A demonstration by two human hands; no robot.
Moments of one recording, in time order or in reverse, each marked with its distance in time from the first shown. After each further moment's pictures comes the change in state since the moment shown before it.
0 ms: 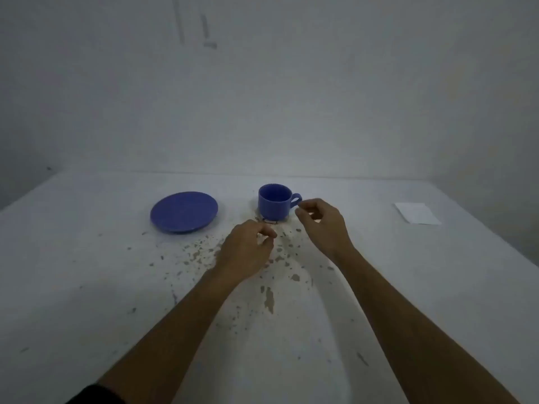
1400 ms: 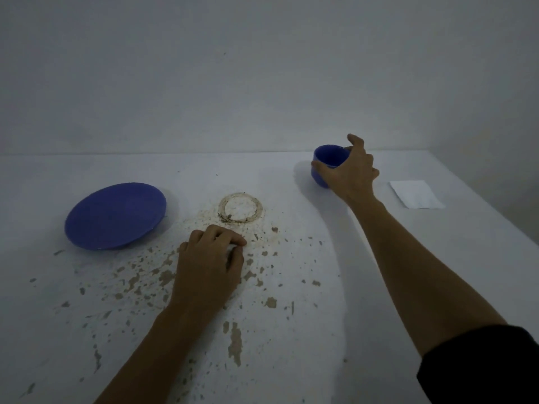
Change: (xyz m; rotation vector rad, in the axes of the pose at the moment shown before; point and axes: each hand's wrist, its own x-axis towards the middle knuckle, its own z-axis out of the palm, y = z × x) left_hand 0.030 -0.044 0.043 0.231 0.129 0.240; right_hand 0.145 0.084 -0.057 -0.360 0.312 0.137
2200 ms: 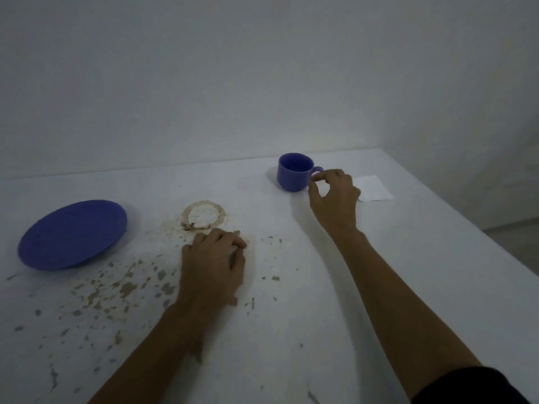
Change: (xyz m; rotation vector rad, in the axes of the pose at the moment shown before) left_hand 0.007 0.067 0.013 0.007 0.006 0.058; right_hand -0.051 0.049 -0.037 -0.057 0.182 -0.107
